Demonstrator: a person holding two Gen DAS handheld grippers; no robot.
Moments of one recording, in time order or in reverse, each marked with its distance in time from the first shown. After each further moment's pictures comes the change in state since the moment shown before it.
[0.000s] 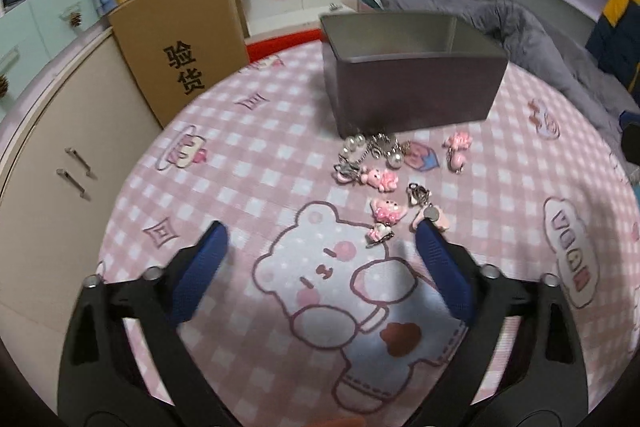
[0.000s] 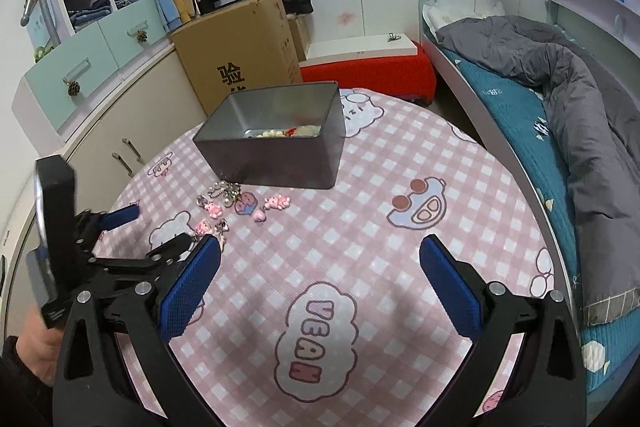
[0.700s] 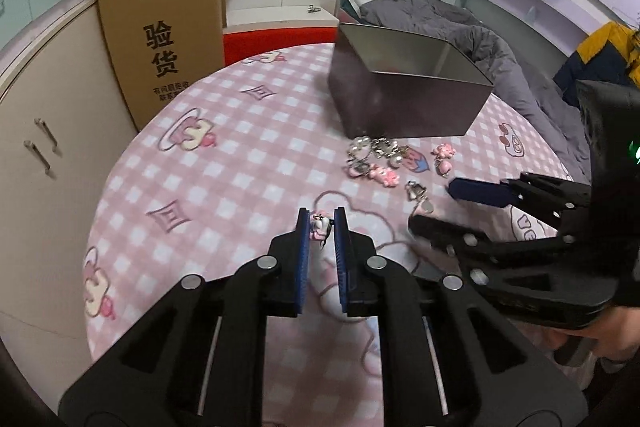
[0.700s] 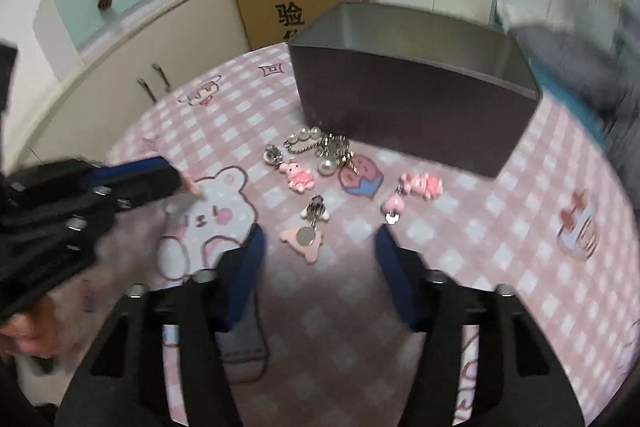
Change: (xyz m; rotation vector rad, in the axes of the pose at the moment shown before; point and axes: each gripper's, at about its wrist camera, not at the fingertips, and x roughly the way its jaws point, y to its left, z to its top) left arm -0.018 0.051 -0.011 -0.114 -0.017 -0.185; right arm 0.102 0.096 -0.016 -0.242 0.123 0.050
